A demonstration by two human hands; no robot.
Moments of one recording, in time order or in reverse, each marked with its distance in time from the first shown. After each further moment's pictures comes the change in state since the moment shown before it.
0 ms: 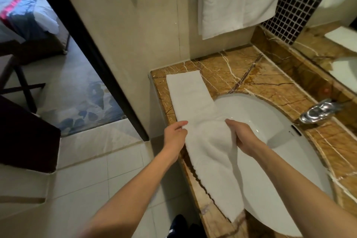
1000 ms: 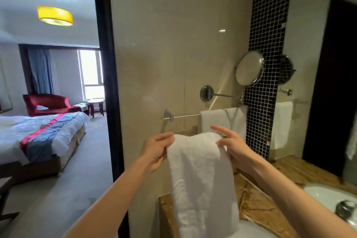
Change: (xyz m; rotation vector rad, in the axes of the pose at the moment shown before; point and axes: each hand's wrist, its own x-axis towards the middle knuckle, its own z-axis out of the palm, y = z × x) left_hand -0.120 0.330 -0.133 -0.366 -0.260 0.496; right_hand -0.260 -0.297 0.103 -0.167 -0.121 -0.864
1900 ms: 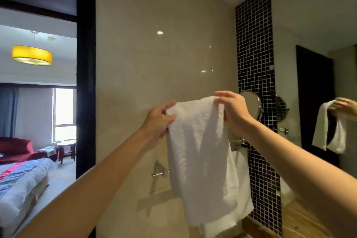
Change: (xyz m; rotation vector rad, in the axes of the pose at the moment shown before) left_hand 0.134 0.174 0.063 0.137 -0.331 0.465; right_hand 0.159 -0.177 0.001 0.098 0.419 -0.504
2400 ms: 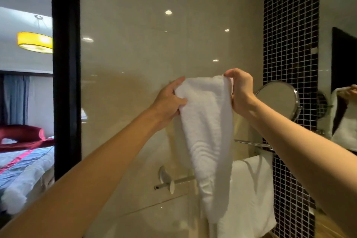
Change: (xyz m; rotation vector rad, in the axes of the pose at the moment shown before) left_hand 0.123 -0.034 -0.013 0.065 -0.030 0.083; right_hand 0.122 0.061 0.058 0.218 0.058 0.024
